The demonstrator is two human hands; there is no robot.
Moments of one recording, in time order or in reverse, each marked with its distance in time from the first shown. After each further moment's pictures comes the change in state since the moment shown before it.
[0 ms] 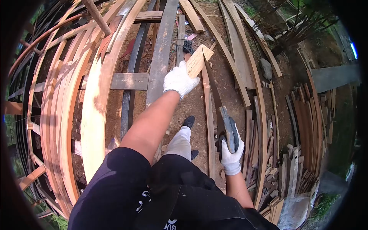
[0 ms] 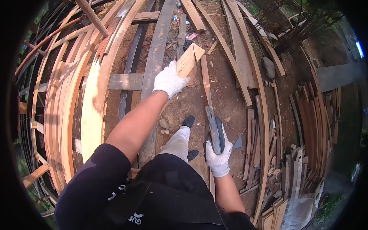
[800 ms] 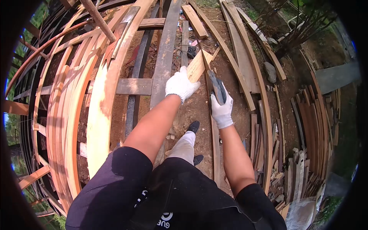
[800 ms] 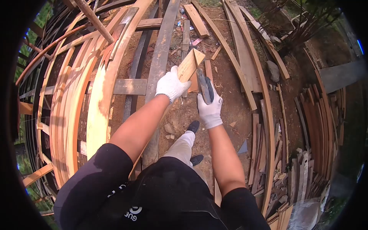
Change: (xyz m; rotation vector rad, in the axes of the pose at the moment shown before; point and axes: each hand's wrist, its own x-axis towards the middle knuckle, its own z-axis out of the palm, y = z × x) left_hand -0.004 -0.001 0.005 0.021 0.057 -0.014; right_hand 0.134 0.056 0.069 0.011 0.113 -0.080
